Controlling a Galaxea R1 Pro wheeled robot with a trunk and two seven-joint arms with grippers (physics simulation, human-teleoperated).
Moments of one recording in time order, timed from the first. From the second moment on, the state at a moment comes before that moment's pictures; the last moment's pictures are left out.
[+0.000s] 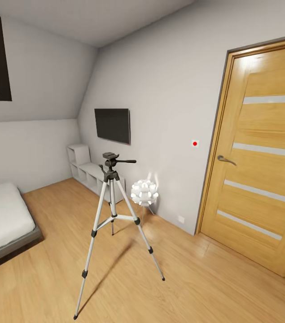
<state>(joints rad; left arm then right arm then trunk) -0.24 0.03 -0.60 0.00 1.15 -0.01 0.06 -0.17 -0.18 0.11 0.03 -0.01 -0.10 0.21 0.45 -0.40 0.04</state>
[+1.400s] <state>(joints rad) -0.24 0.03 -0.60 0.00 1.15 0.00 0.06 -0.17 -0.18 0.12 0.03 -0.01 -0.10 0.21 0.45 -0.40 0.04</state>
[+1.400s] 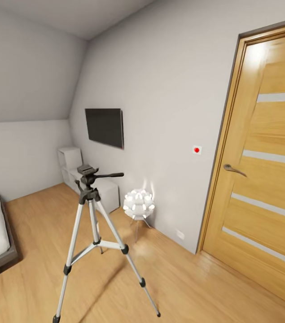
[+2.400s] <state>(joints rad) -0.24 0.03 -0.60 0.00 1.15 0.00 0.06 -0.17 -0.18 0.12 0.03 -0.01 -0.09 0.21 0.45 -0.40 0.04</state>
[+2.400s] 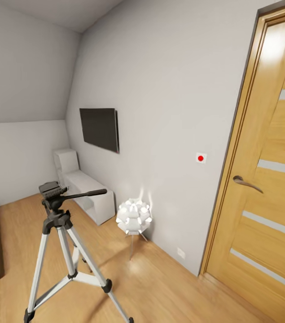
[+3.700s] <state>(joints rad) -0.24 0.03 -0.60 0.00 1.16 -0.01 0.06 -0.17 -0.18 0.12 0.03 -0.01 -0.09 0.21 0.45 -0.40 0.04</state>
